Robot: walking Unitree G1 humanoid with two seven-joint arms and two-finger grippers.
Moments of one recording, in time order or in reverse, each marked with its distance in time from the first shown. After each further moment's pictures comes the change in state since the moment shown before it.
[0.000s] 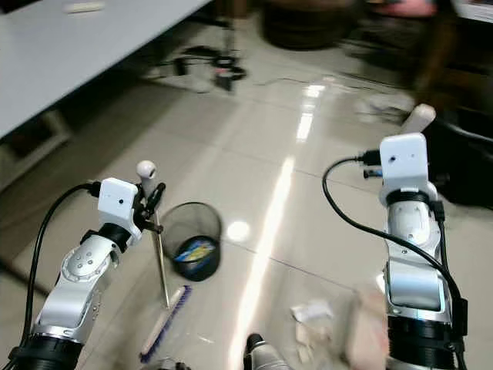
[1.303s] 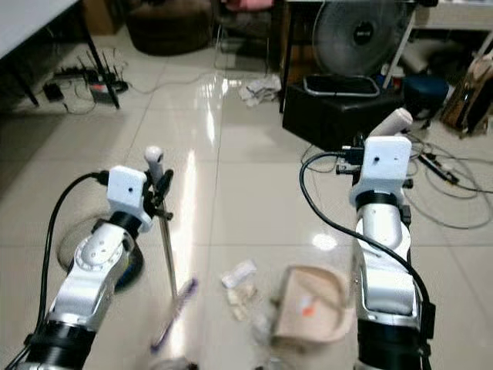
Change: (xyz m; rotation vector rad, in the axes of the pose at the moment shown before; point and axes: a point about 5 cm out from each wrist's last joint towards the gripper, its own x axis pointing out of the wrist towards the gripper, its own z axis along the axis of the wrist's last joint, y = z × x) left arm 0.015 -0.010 0.012 0.003 -0.049 0.019; right arm -0.011 0.038 0.010 0.245 -0.014 0.078
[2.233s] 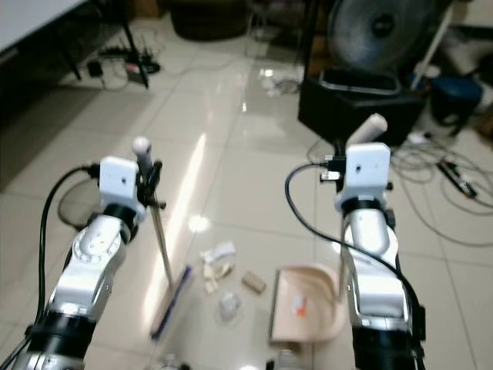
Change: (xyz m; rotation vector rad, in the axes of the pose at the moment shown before) left arm 0.008 0.011 0.010 0.010 -0.031 0.098; right arm -0.004 0.014 -0.008 0.020 -0.010 0.097
